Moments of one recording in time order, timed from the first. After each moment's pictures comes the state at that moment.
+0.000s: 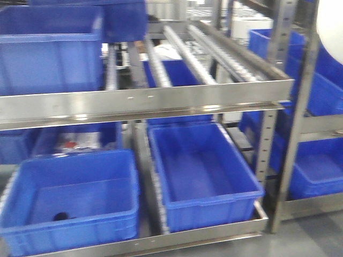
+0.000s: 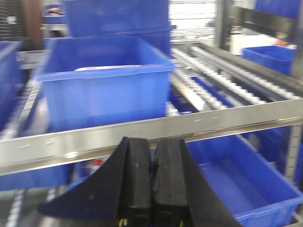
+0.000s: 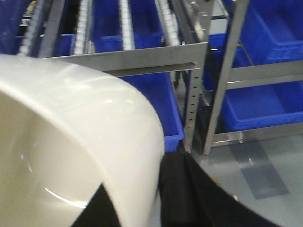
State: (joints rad) left arm -0.15 -0.01 0.01 -0.07 0.01 0.10; right arm 0.06 0.55 -0.59 0.04 0.44 0.05
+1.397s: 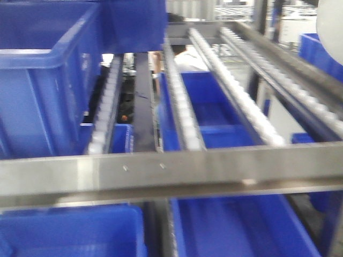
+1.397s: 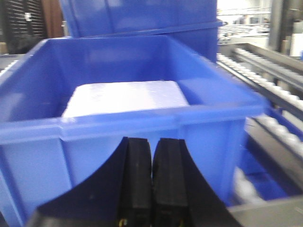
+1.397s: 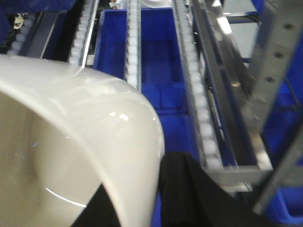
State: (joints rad) left arm -0.15 -0.01 0.01 -0.07 0.01 0.10; right arm 0.06 0.55 -0.59 0.04 0.44 0.05
